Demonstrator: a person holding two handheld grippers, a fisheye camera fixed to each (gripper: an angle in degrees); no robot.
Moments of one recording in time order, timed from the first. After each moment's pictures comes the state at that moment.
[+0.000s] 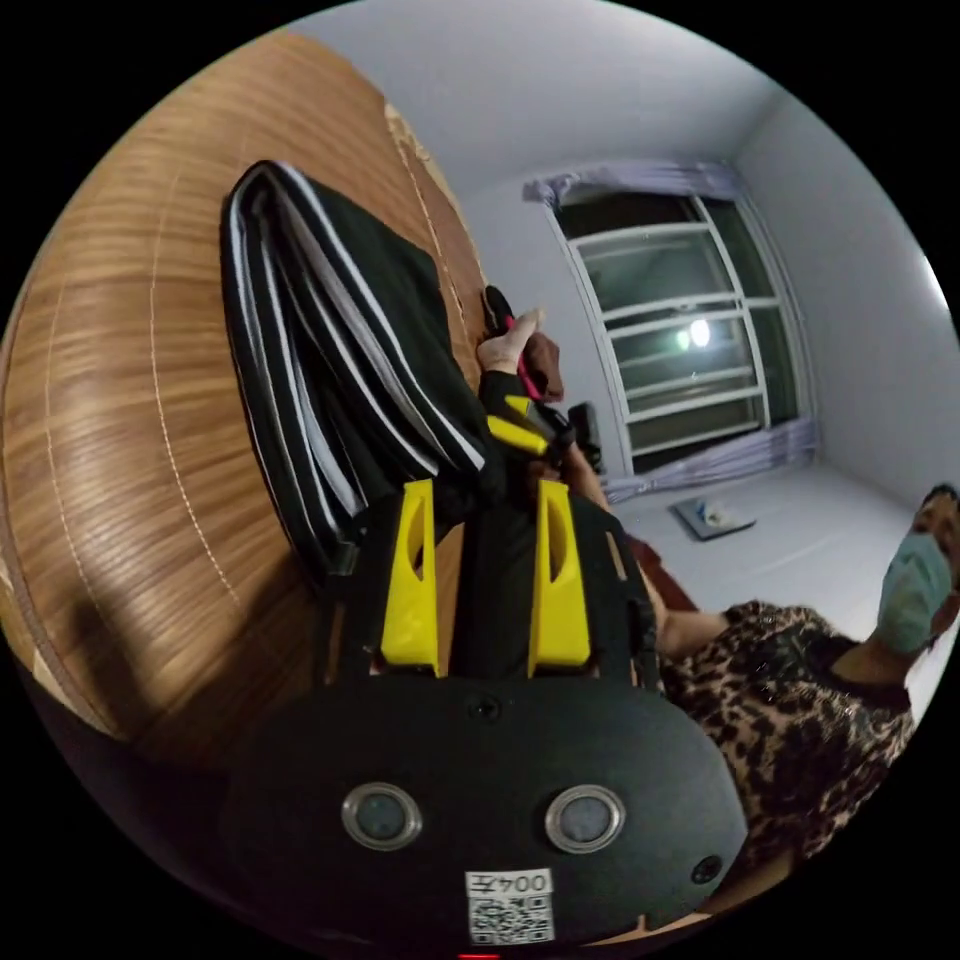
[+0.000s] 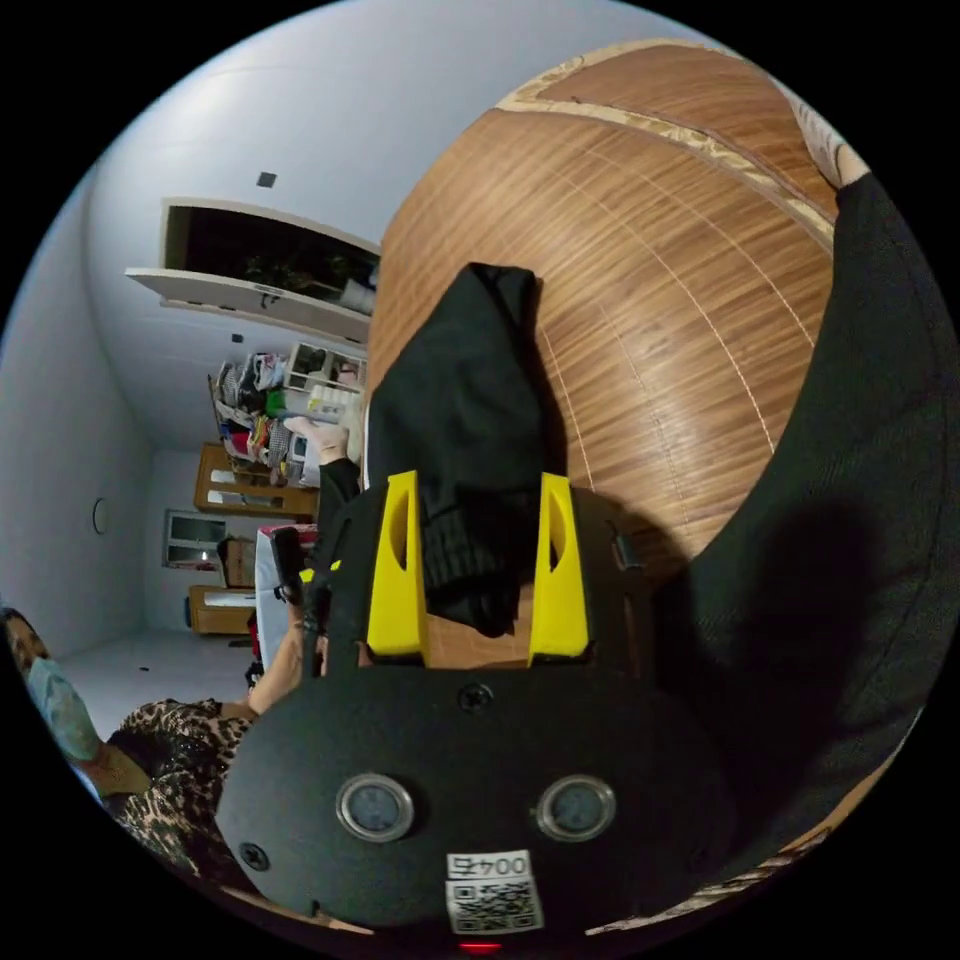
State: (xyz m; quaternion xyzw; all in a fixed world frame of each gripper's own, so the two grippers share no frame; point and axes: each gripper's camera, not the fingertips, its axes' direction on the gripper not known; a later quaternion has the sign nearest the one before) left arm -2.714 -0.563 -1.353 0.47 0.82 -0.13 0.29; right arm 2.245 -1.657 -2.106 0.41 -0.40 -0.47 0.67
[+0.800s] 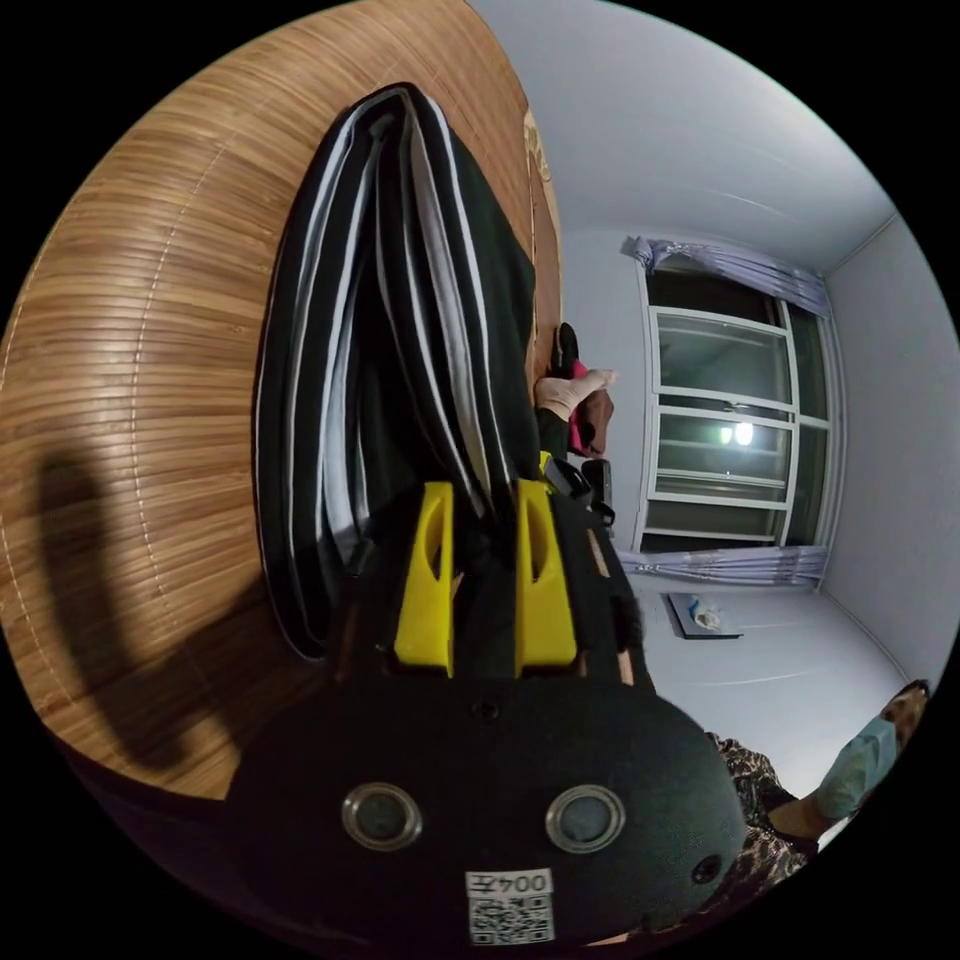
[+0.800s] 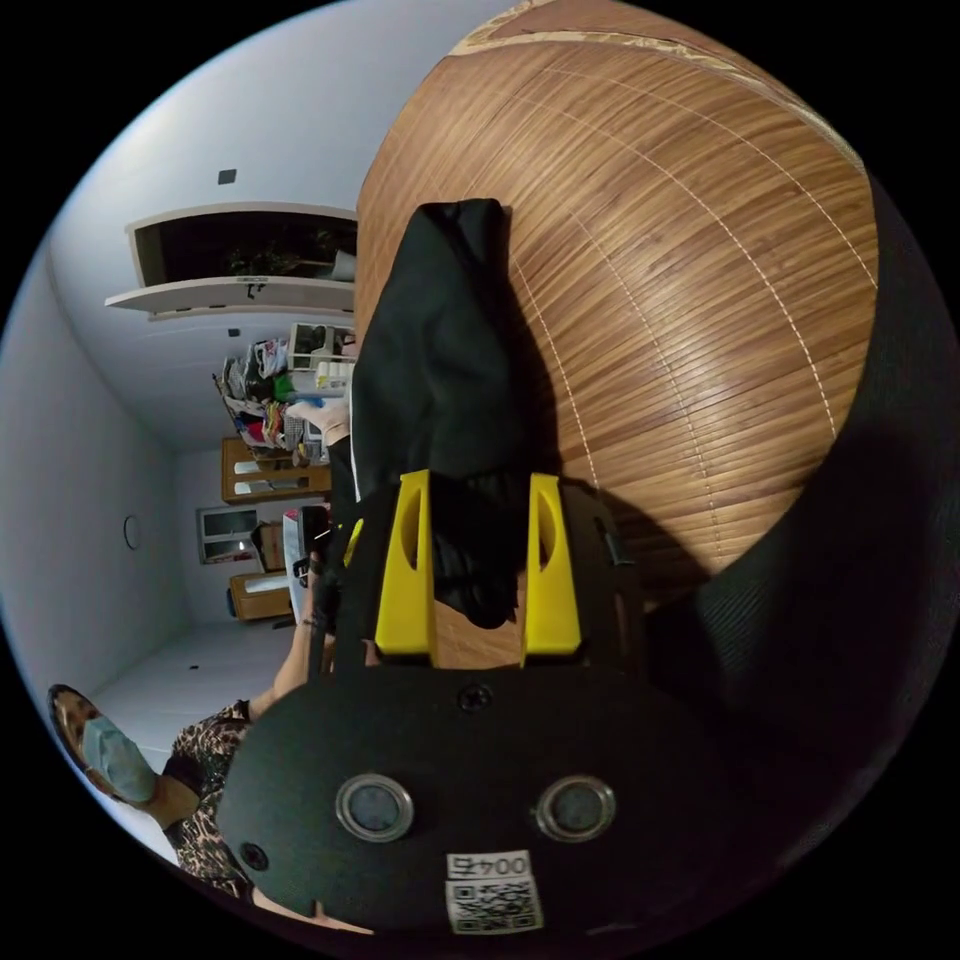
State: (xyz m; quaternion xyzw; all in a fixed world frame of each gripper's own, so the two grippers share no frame) left arm -2.683 -0.614 -1.312 0.34 0.88 -0.21 0.26; right arm 2.211 -1.669 -2.103 0.31 -0.41 -0.49 0.70
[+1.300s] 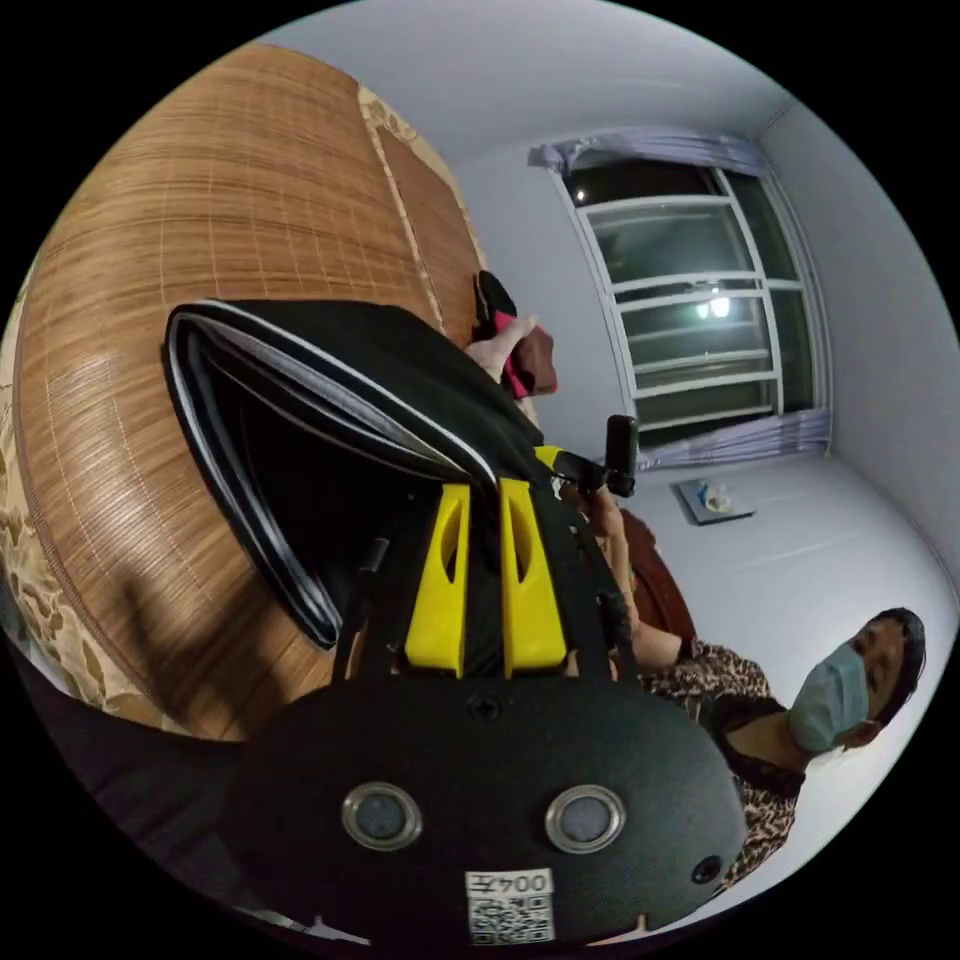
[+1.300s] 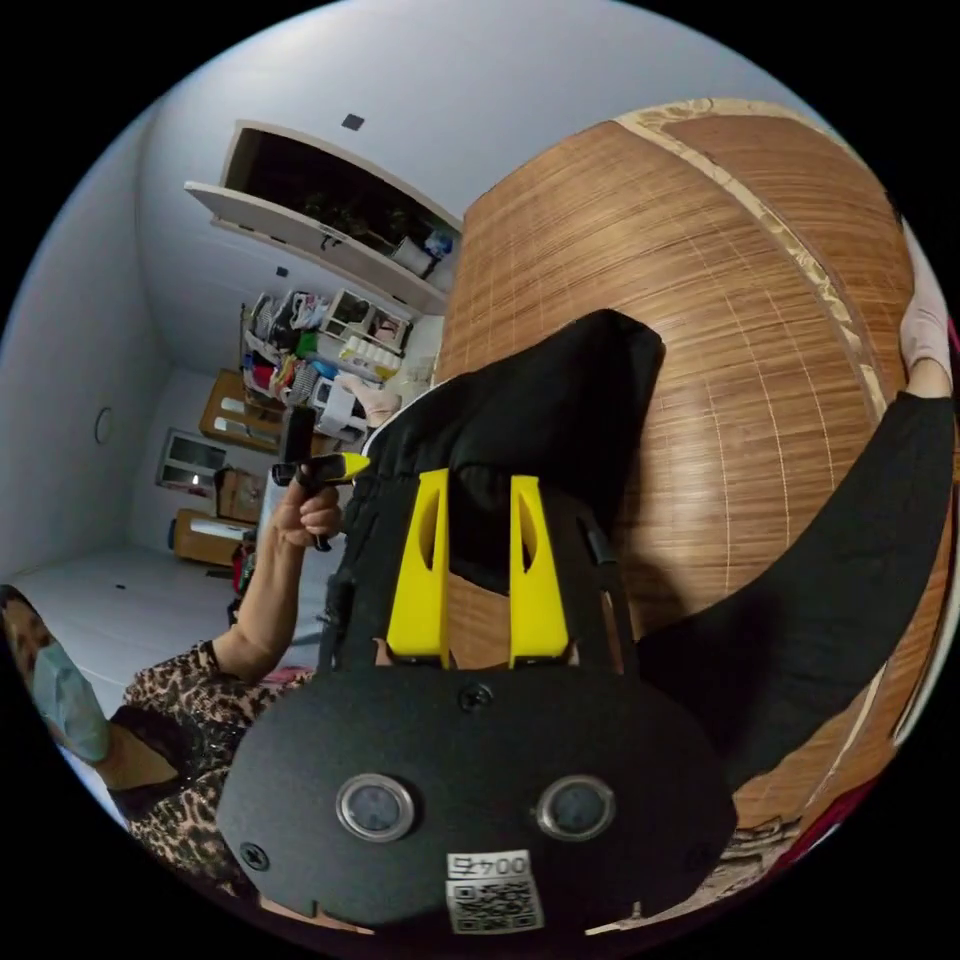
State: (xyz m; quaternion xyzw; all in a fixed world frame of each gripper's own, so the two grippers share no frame) left arm -2.811 -0.562 -1.319 0.44 0.82 -0.07 0.35; right arm 2.247 -1.492 -2.151 0.42 -0.34 -0.55 0.63
